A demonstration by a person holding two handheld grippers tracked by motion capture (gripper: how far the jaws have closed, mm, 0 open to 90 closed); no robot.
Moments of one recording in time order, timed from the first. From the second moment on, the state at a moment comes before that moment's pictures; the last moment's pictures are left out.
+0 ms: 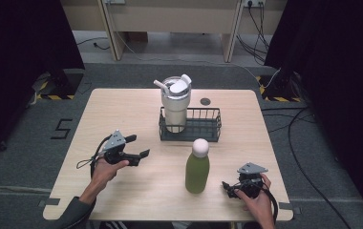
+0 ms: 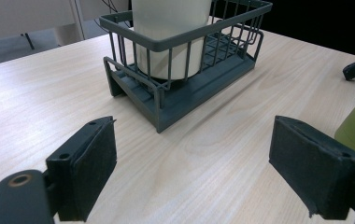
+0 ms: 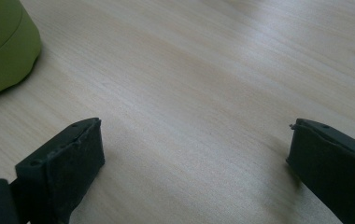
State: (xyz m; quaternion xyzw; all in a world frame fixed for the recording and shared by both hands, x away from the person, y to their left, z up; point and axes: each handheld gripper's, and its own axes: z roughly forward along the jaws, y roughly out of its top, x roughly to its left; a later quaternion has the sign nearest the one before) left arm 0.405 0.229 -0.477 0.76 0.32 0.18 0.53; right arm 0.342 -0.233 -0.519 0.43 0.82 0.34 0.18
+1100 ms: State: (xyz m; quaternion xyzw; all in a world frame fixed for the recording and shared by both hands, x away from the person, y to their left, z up) left arm 0.364 0.255 -0.502 0.78 0.33 0.18 0.49; right arm 0.342 -0.233 -0.519 0.43 0.82 0.34 0.18
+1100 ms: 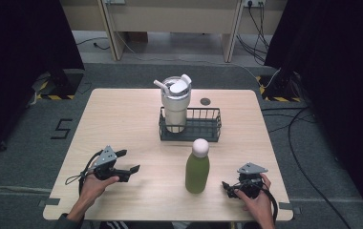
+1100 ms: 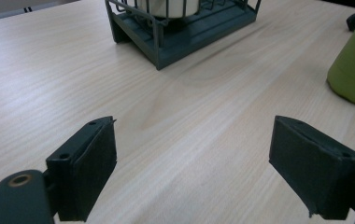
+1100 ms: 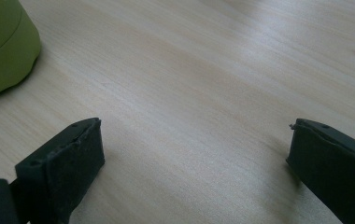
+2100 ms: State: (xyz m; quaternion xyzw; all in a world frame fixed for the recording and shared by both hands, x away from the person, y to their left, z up) left arm 0.328 0.266 -0.523 0.84 0.33 0.18 0.40; right arm 0.342 -0.233 -0.519 0.43 0.82 0.34 0.18
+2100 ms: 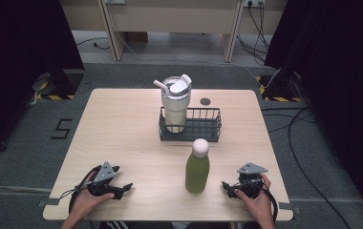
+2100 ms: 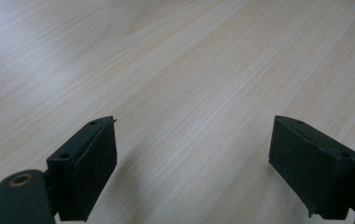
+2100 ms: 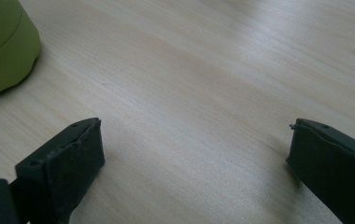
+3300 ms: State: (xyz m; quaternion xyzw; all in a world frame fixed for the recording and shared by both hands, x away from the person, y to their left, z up) left arm 0.313 0.274 -0.525 0.84 0.36 0.15 0.38; right arm 0.340 -0.231 -0.518 0.42 0.82 0.34 0.19
